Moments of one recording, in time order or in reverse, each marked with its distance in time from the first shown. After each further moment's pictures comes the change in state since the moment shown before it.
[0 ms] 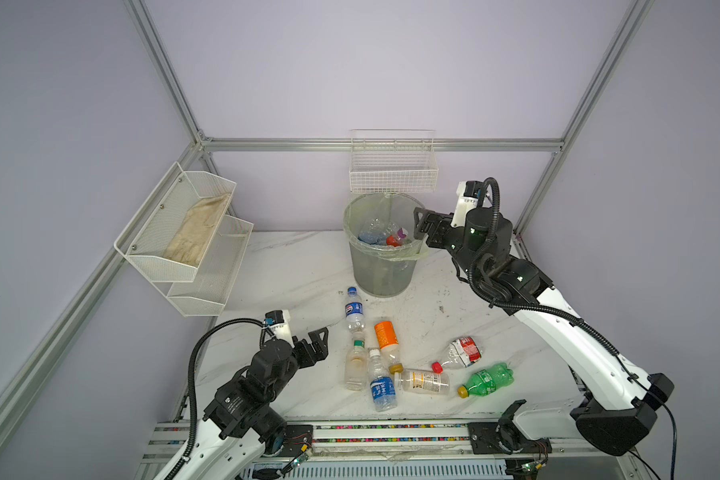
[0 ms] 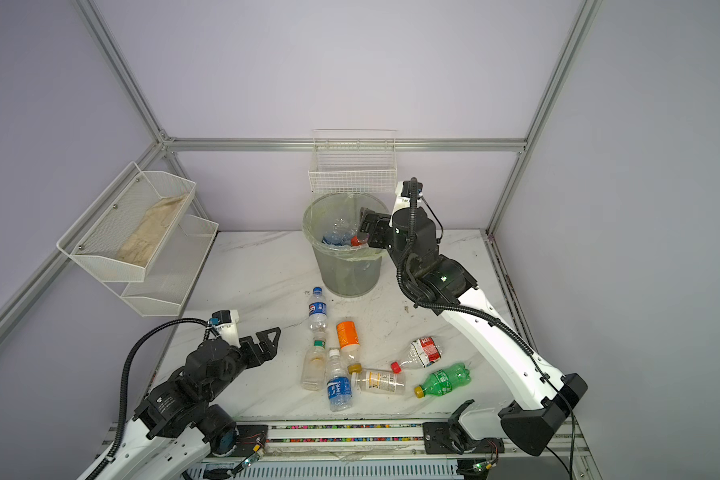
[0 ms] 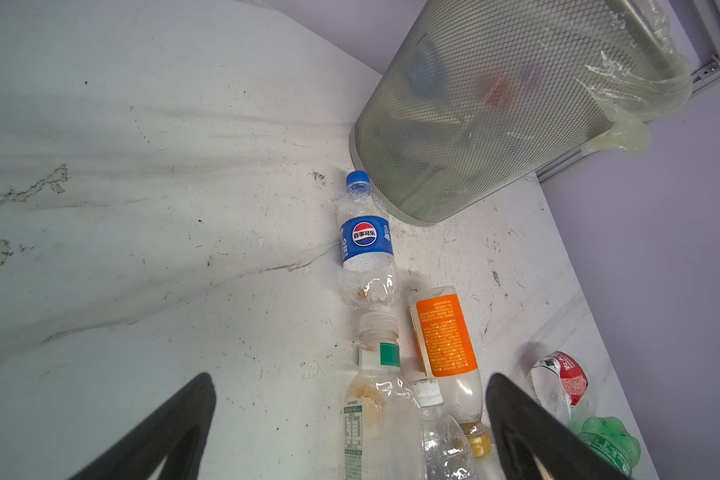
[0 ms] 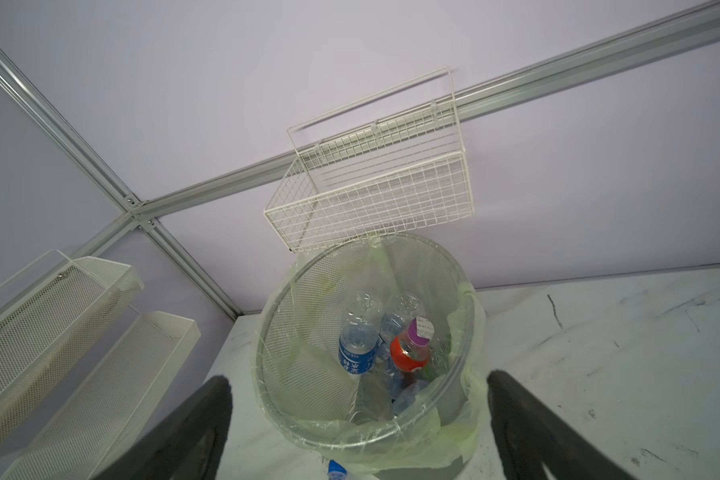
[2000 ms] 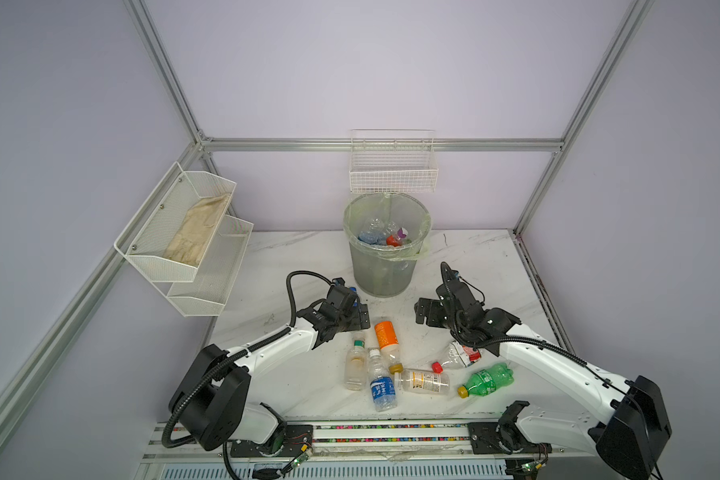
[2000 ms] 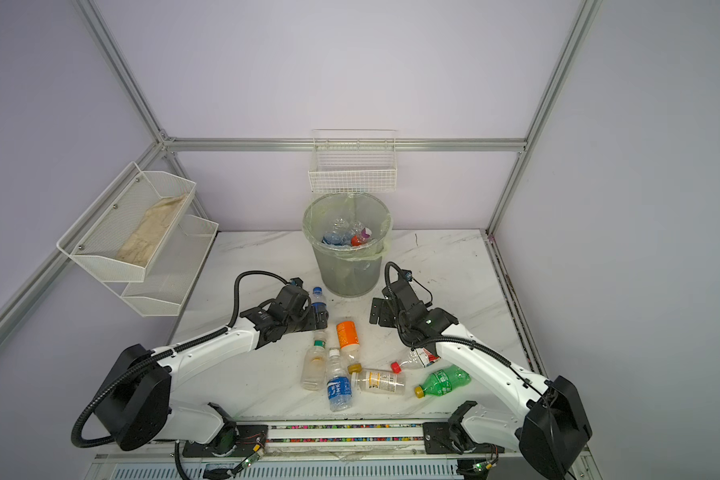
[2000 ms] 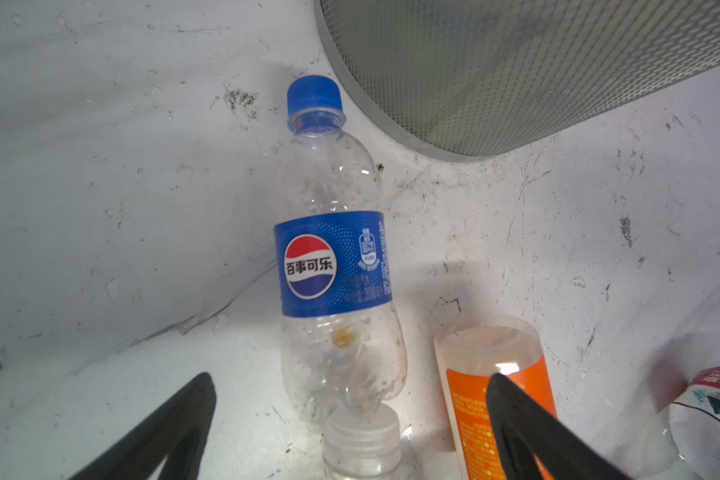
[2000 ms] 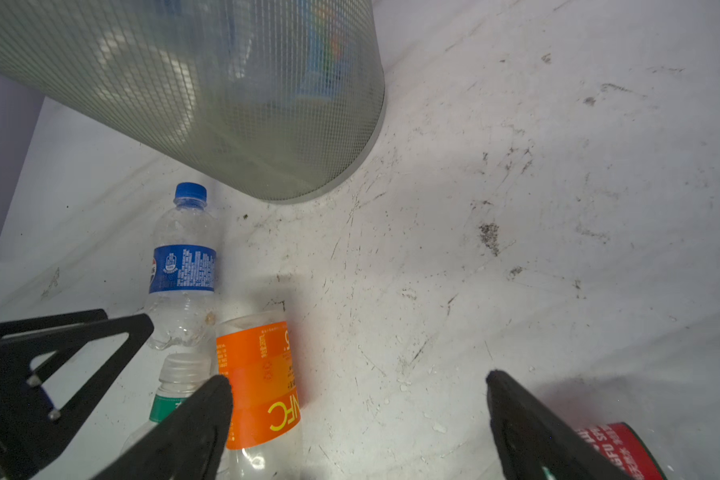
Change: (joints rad) left arm 0.000 1.023 0.355 0.278 0.122 0.116; right arm 0.000 -0.140 -0.689 -0.103 -0.186 0.223
